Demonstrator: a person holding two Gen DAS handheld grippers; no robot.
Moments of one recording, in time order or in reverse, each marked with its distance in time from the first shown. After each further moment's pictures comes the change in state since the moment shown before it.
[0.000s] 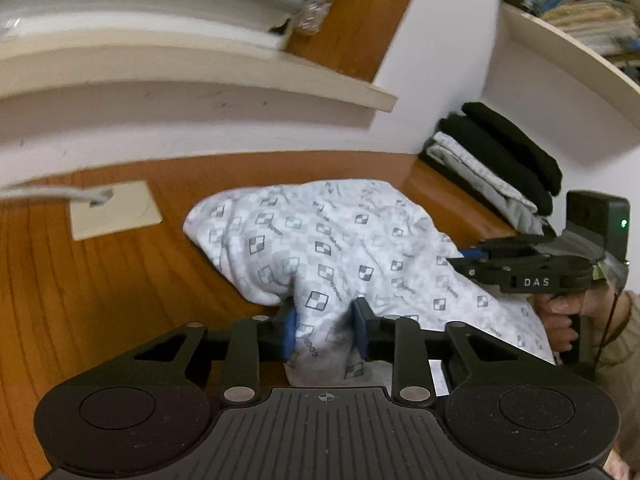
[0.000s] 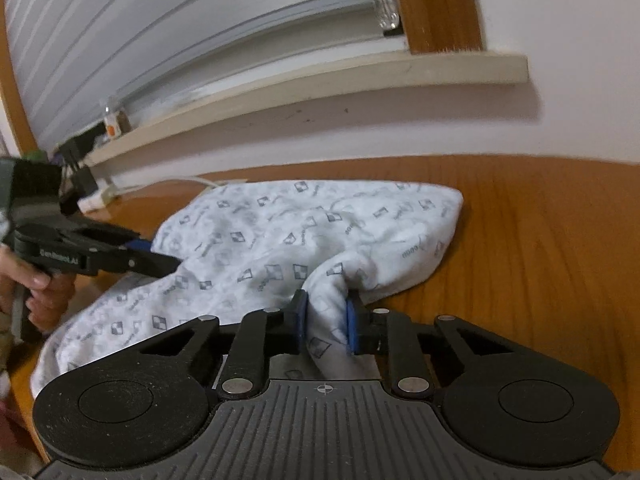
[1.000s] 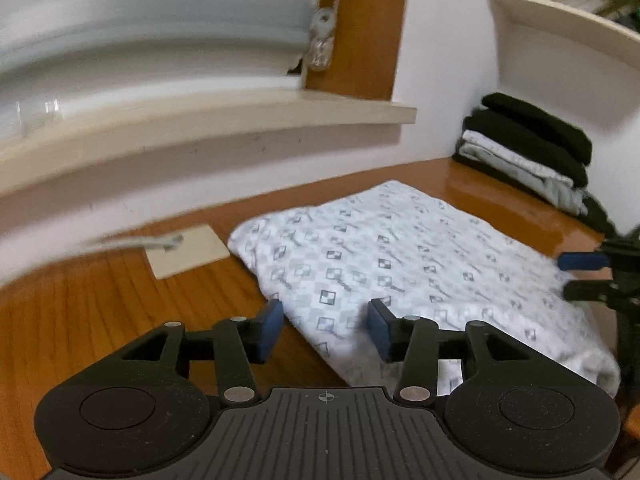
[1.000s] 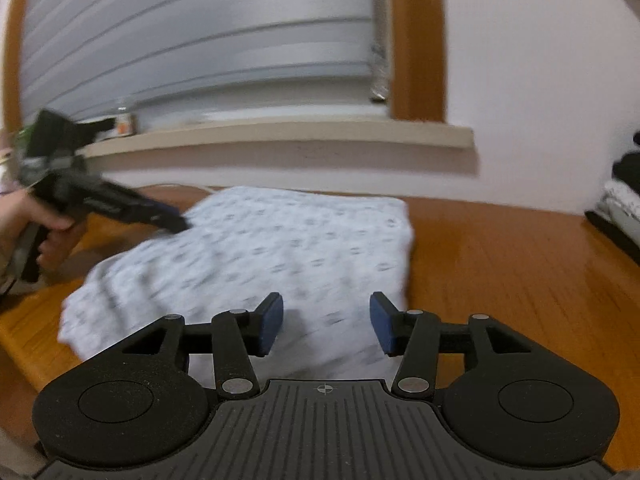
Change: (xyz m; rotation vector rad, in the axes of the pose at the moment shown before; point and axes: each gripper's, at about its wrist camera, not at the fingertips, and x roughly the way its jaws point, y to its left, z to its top) left arm -0.030 0.007 -0.009 0.096 -0.056 0.151; right arm -0.071 0.053 -0.061 -0.089 -0.167 -0.189
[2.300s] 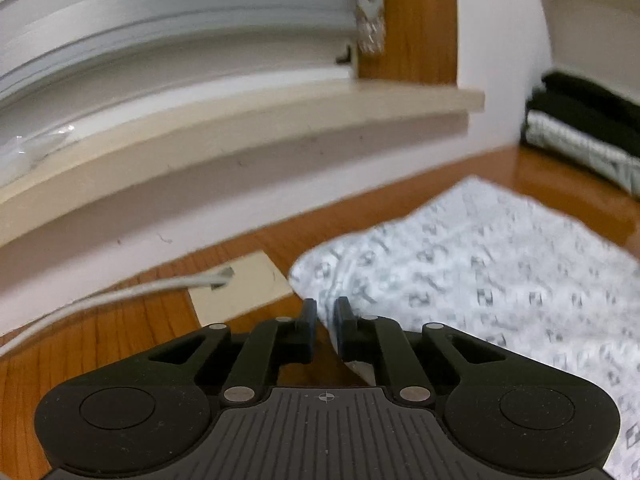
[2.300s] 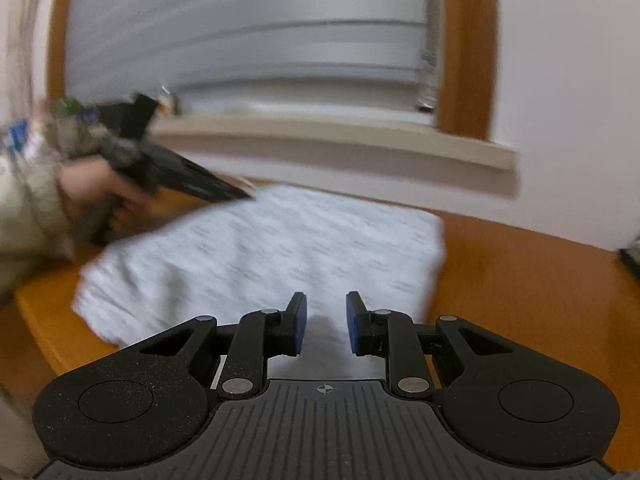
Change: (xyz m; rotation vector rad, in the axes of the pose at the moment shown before) left arm 0.041 0.011 0.022 0.100 -0.035 0.241; right arm 0.001 0.017 0.004 -0.130 -0.013 0.134
